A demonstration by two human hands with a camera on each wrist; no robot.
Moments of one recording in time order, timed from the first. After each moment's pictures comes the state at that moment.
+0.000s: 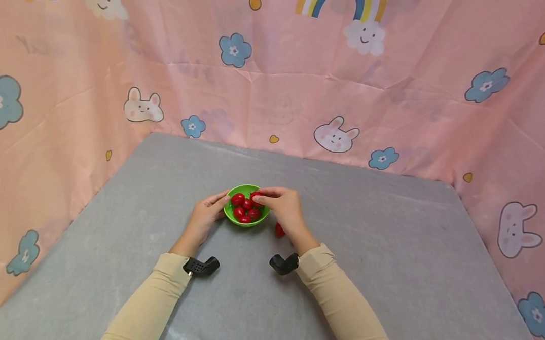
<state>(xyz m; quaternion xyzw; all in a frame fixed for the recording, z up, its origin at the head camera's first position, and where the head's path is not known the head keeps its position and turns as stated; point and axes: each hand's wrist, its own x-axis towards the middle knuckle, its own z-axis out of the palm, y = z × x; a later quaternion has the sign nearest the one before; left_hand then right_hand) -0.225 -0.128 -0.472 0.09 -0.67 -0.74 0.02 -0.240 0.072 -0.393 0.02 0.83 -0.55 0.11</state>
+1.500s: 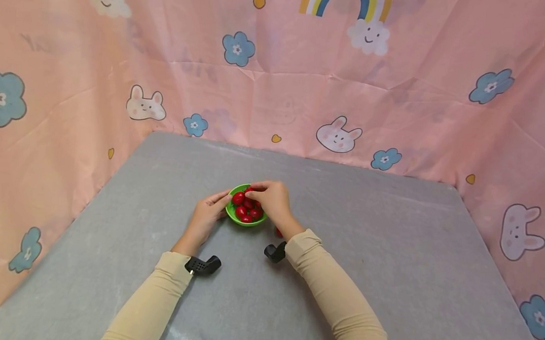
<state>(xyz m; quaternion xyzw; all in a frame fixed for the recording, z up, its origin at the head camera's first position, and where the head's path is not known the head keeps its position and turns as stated) -0.226 -0.129 -0.472 0.09 -0.67 -0.74 0.01 -0.263 0.041 -0.403 -0.03 0.87 -0.48 0.06</state>
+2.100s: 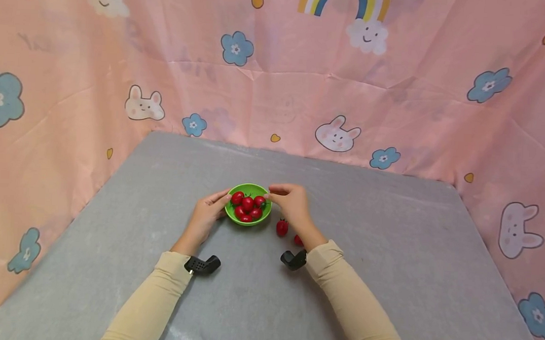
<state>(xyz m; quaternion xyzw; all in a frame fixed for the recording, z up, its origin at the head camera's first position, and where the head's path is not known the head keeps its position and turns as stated) -0.227 -0.127 -0.473 0.08 -0.66 -0.75 0.02 -0.251 0.085 -0.399 -0.03 0.85 -0.53 0.05</state>
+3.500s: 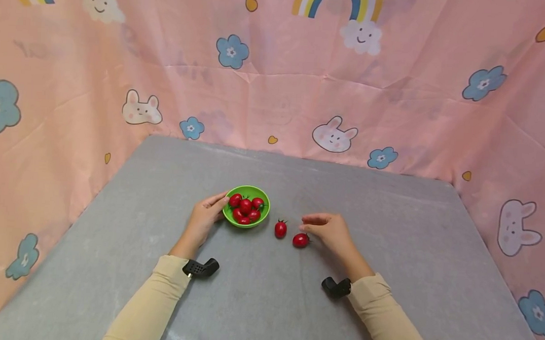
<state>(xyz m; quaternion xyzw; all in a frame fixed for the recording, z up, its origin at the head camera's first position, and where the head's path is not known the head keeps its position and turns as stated) -0.226 -0.126 -0.472 0.09 -0.67 -0.74 0.02 -0.221 0.188 -0.426 -0.04 0.88 -0.45 0.12</state>
